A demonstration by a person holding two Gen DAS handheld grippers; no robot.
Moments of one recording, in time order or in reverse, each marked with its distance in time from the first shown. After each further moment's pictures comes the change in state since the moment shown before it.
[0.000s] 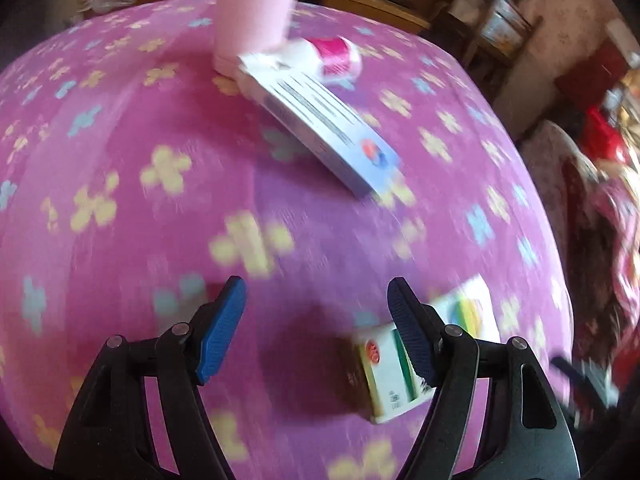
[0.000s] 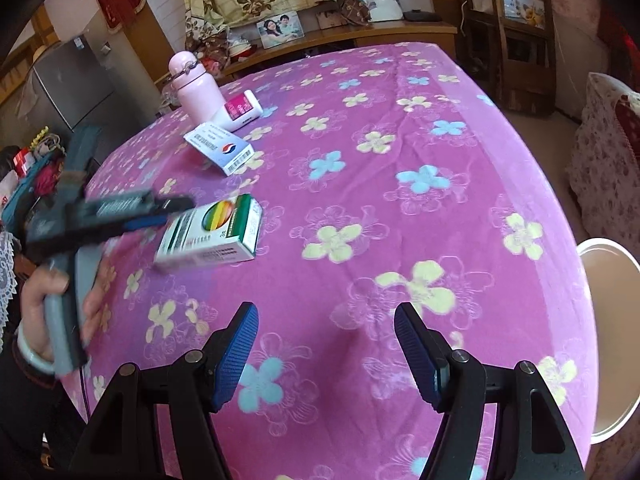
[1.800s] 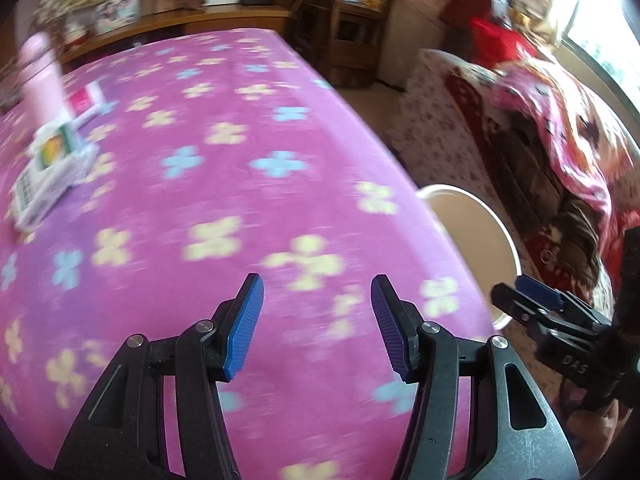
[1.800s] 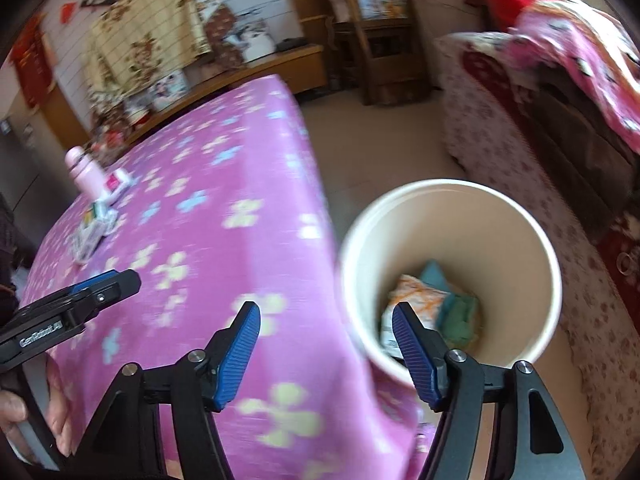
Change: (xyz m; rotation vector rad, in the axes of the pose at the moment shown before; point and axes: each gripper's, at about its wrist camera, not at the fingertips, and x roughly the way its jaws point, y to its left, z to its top) left arm -0.009 -0.217 -0.085 0.296 -0.066 -0.100; right arm -0.095 -0.146 -0.064 0.253 -0.127 -0.207
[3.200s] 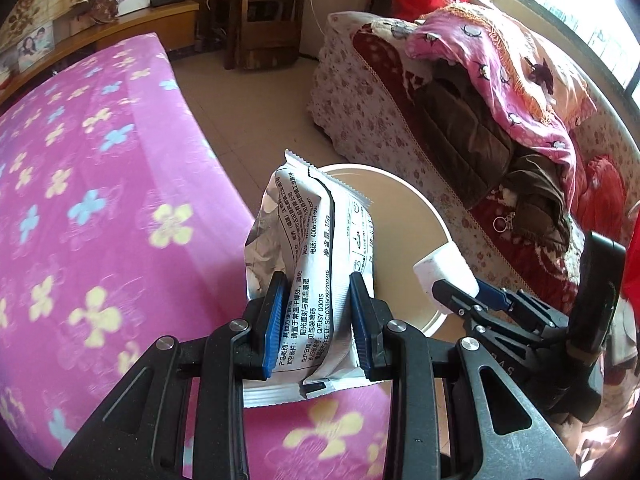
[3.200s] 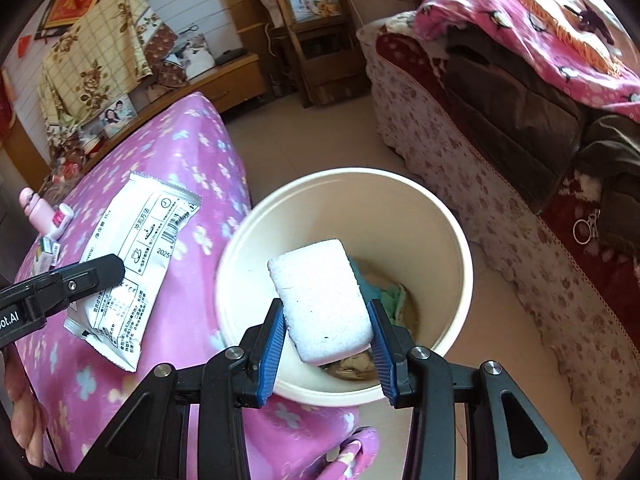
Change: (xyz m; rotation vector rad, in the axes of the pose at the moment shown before) left arm 0.059 -0.160 0.022 0.186 0.089 -0.155; right arm -0.004 -0.128 -0.012 0.137 -0.018 -0.133
